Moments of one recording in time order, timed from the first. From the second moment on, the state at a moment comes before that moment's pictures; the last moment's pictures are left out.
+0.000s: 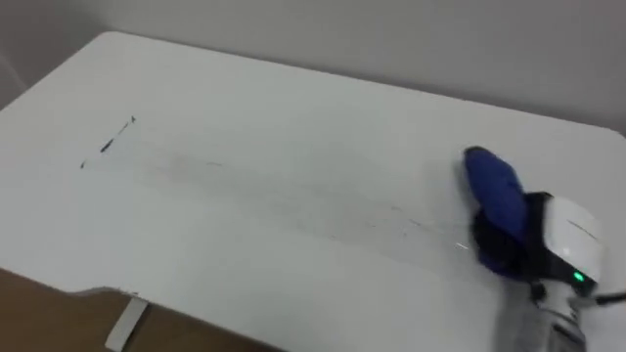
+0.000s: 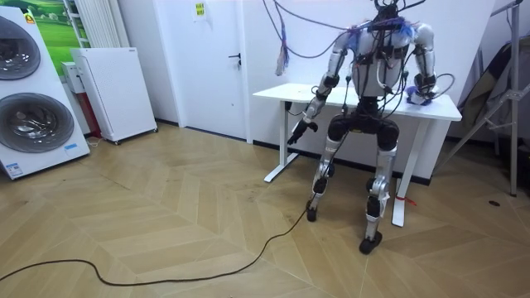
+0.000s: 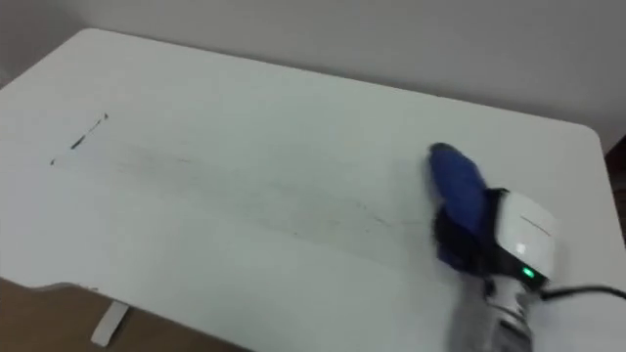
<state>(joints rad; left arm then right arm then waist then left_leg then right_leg) 0.15 0.26 0.08 0.99 0.64 0.26 0.05 0.12 -0.38 0.01 0.62 -0.64 0.03 -0.74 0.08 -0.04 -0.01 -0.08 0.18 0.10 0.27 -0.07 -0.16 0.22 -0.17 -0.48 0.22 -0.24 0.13</state>
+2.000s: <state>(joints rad) 0.24 0.22 -0.08 0.83 0.58 0.31 0.11 0.11 -0.29 0.29 0.35 -0.76 0.18 -0.43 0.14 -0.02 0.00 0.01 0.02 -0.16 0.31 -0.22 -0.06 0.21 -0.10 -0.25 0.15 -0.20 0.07</state>
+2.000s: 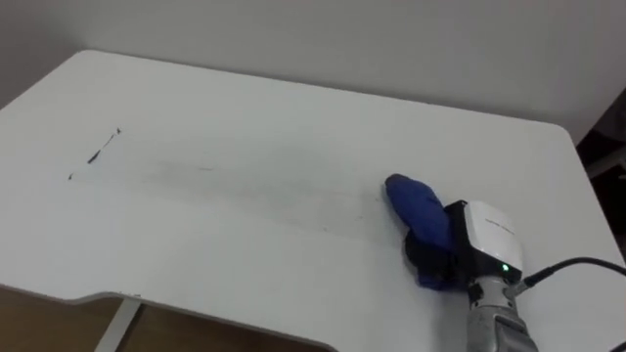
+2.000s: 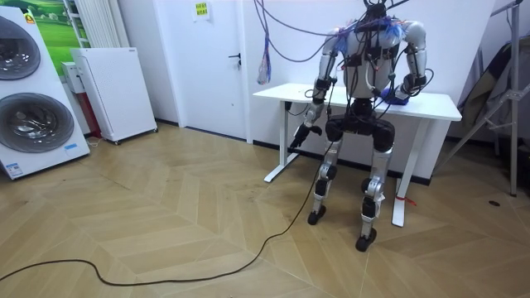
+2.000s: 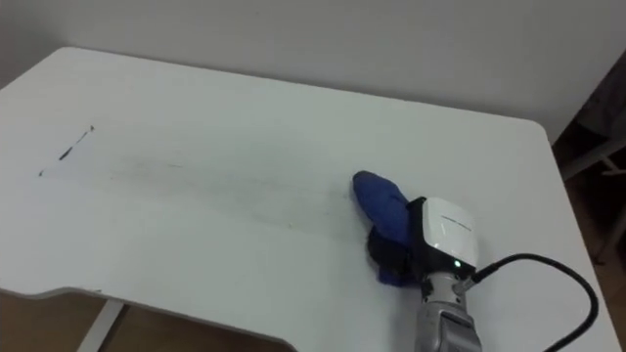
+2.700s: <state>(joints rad) 0.21 0.22 -0.09 0.86 0.53 0.28 0.09 0.13 -0.31 0.29 0.37 -0.82 0.13 -0.51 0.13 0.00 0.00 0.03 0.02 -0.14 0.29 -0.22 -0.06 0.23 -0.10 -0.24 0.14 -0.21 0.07</state>
